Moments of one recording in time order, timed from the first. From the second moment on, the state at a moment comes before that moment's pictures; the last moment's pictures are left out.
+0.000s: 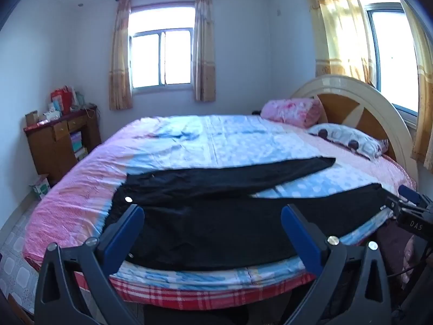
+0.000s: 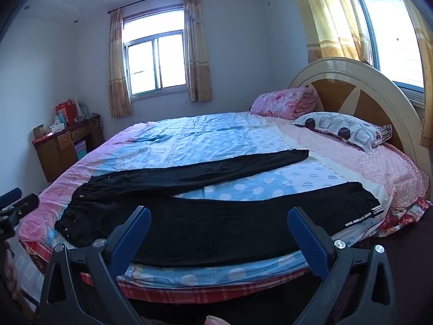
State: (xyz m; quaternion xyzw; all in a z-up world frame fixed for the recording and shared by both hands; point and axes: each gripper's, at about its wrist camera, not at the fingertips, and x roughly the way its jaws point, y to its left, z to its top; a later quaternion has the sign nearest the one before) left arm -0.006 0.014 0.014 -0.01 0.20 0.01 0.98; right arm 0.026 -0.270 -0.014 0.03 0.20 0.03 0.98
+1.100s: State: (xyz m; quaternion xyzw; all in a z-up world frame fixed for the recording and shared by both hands) left arm -0.003 0.021 0.015 -0.02 0.21 0.01 0.98; right arm 0.036 -0.282 -0.018 0.03 0.21 0.02 0.98
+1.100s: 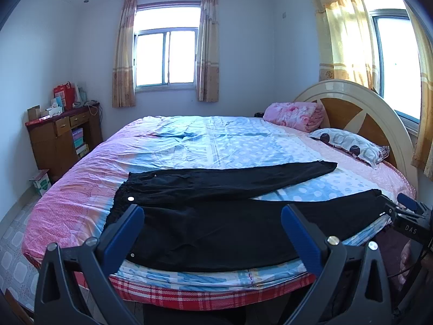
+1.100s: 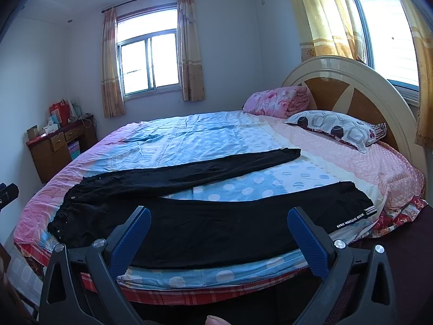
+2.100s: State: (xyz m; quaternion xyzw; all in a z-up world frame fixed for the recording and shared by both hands) left arm 0.004 0.011 0.000 -0.02 0.23 0.00 0.97; right arm 0.043 -0.280 -0.026 0.03 0.23 0.02 0.97
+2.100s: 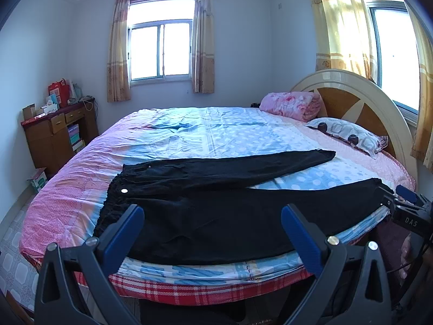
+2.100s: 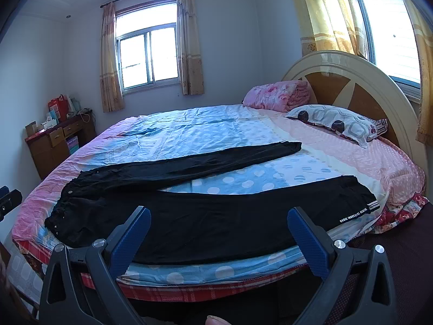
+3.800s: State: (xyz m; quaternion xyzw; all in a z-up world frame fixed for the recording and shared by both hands) left arm 0.330 0.202 -0.101 0.03 0.40 0.15 0.90; right arm 0.382 -0.279 -0.078 -0.10 0.38 0.01 0.92
